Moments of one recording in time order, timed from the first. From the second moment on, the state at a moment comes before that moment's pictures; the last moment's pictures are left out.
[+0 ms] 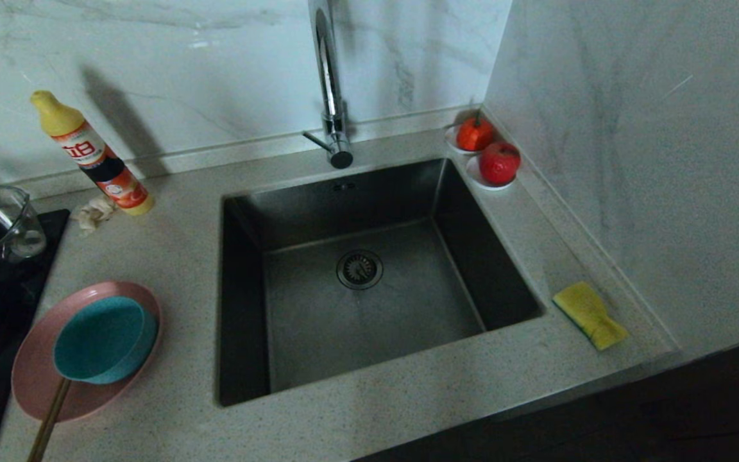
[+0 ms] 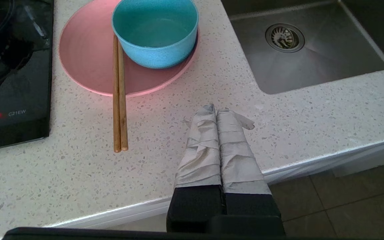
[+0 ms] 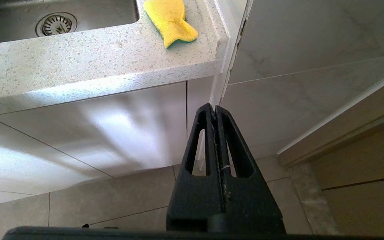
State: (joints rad) left arm -0.02 0.00 0.00 -0.01 0.00 0.02; right arm 0.00 0.00 0.00 -0.01 -0.01 0.01
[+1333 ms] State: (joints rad) left arm -0.02 0.00 0.00 -0.01 0.00 0.01; right arm 0.00 0.00 0.00 -0.01 -0.01 0.01
